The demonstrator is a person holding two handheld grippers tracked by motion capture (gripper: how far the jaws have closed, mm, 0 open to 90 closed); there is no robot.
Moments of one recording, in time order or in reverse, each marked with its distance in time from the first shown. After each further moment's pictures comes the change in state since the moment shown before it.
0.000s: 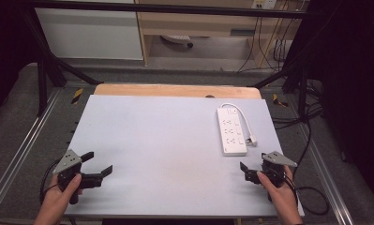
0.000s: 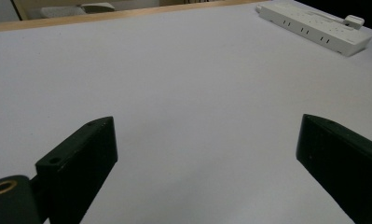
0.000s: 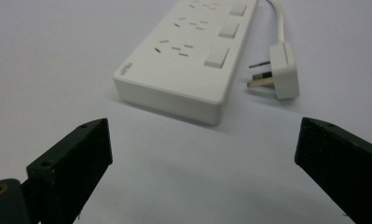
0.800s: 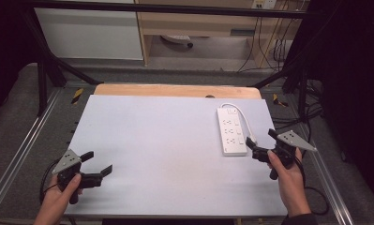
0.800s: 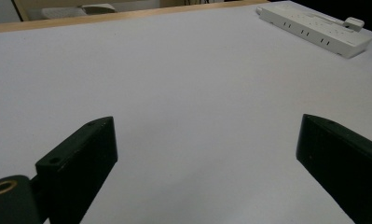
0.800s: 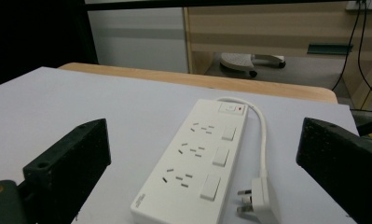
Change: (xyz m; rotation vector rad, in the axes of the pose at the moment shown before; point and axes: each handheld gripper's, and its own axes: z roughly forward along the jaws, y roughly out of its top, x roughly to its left) left arm 0.001 0.000 0.000 -0.005 0.003 -0.003; right arm -0.013 0.068 -0.022 -0.277 0.048 0.039
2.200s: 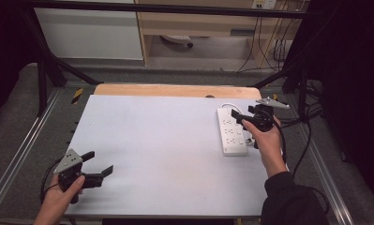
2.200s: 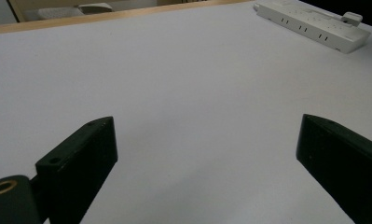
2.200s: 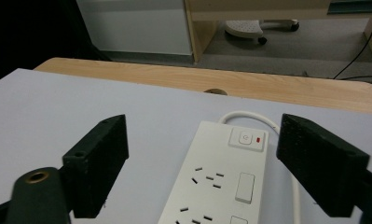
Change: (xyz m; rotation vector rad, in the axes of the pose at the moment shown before) left arm -0.001 0.001 0.002 0.006 -0.006 0.016; right arm -0.011 0.052 0.106 0.160 0.009 0.085
